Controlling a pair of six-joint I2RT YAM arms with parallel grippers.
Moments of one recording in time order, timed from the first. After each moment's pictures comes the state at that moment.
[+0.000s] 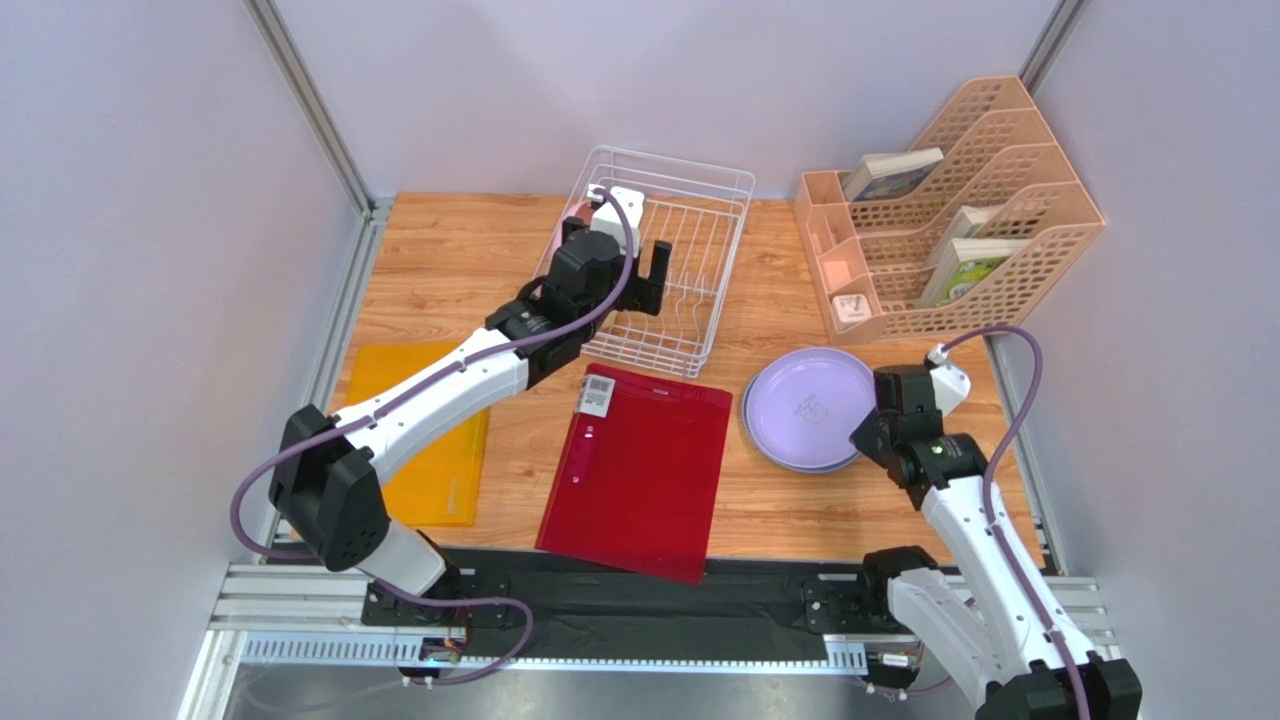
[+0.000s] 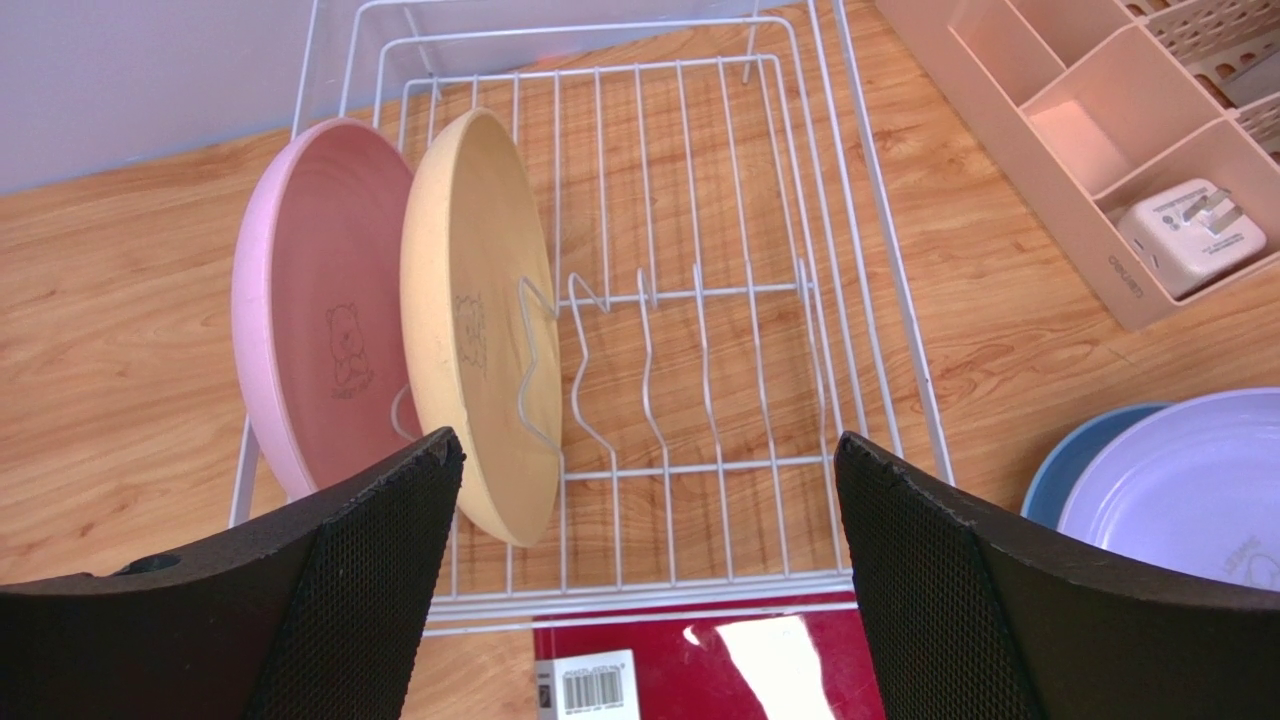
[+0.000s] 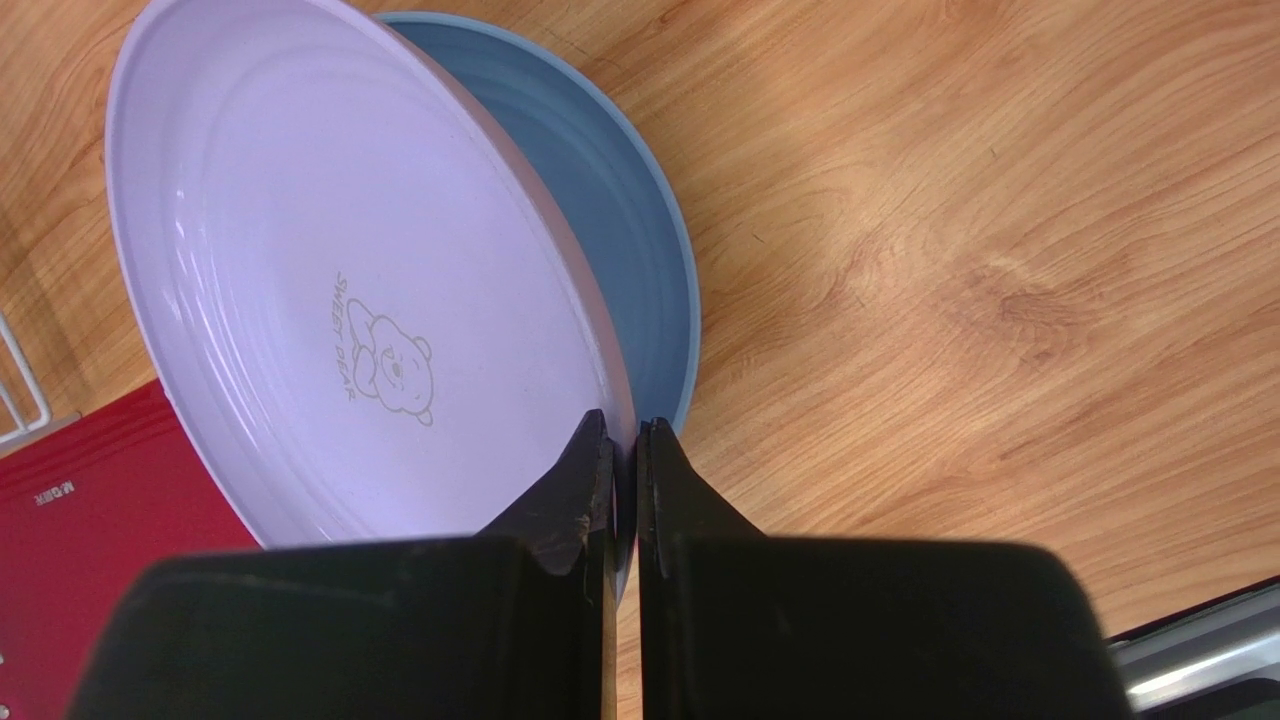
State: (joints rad) left arm -0.73 1.52 1.28 -0.08 -0.36 -0.12; right arm 0.16 0.80 0.60 -0.70 0.32 0.74
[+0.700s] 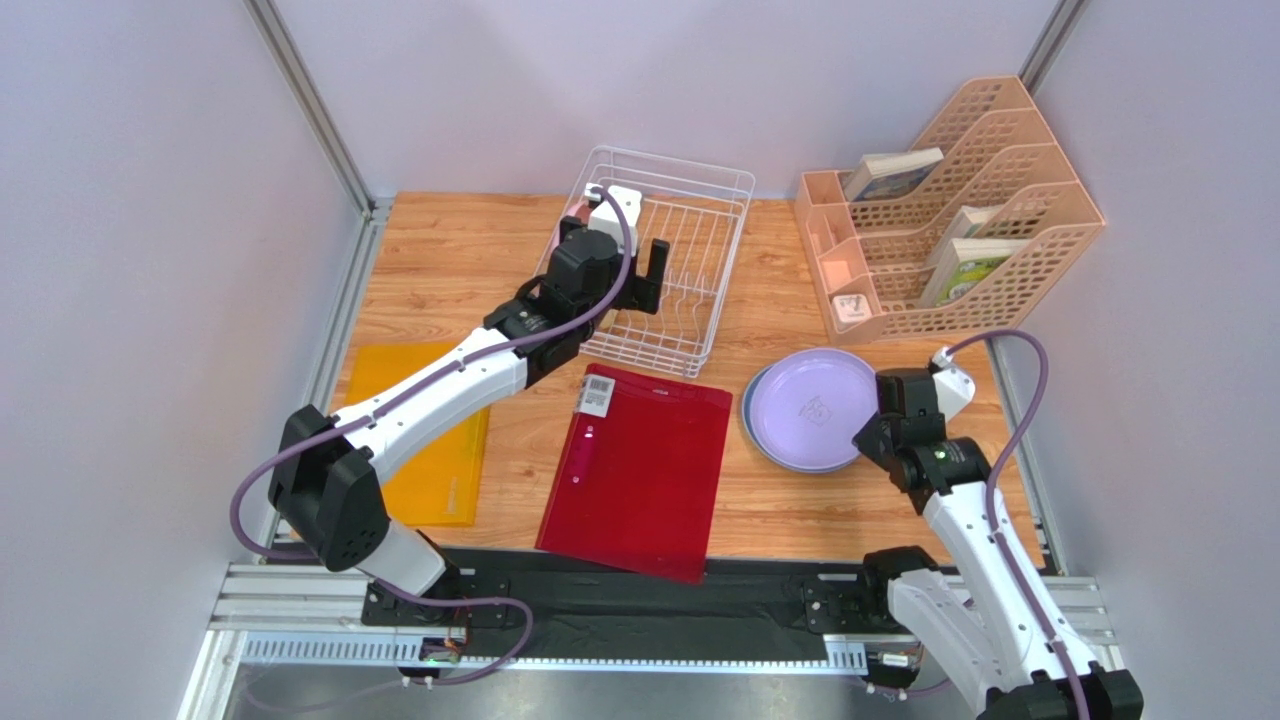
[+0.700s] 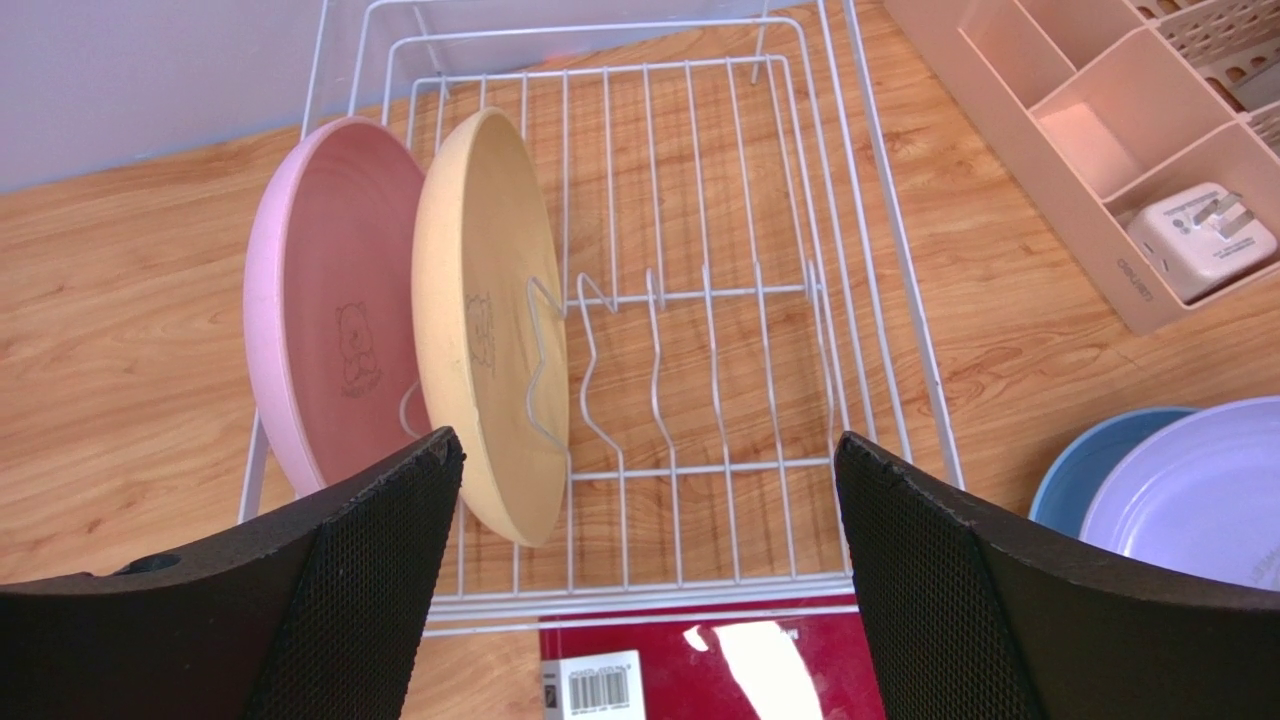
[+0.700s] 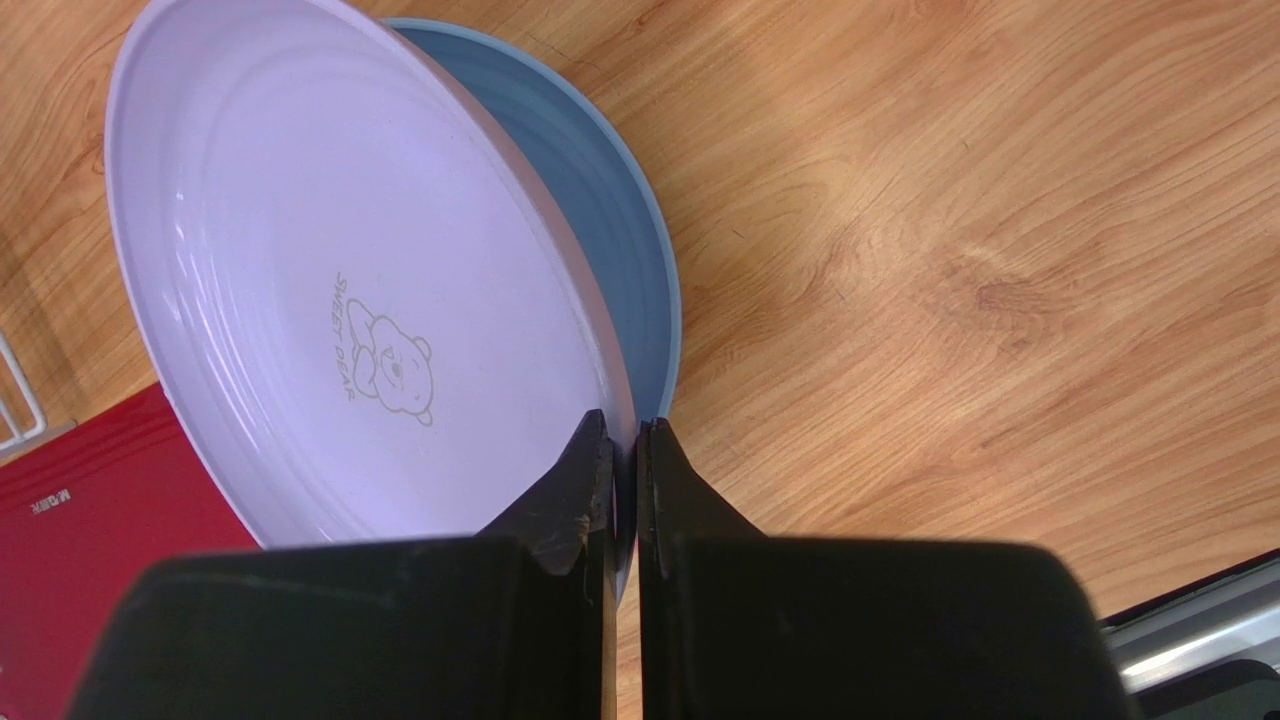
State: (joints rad) left arm -0.72 1.51 1.28 -0.08 -0.36 -0.12; right arm 0.16 0.77 0.60 -0.73 0.34 0.75
